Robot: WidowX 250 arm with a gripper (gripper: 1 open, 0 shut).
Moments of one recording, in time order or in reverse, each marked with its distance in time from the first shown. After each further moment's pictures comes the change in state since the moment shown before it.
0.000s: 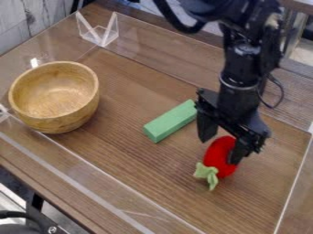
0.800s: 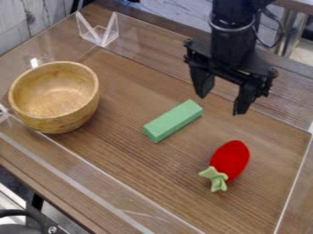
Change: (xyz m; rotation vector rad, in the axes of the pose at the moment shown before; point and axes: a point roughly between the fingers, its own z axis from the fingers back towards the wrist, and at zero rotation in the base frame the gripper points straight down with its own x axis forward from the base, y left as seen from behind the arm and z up) arm 0.011 0.016 0.065 0.008 -0.193 0.194
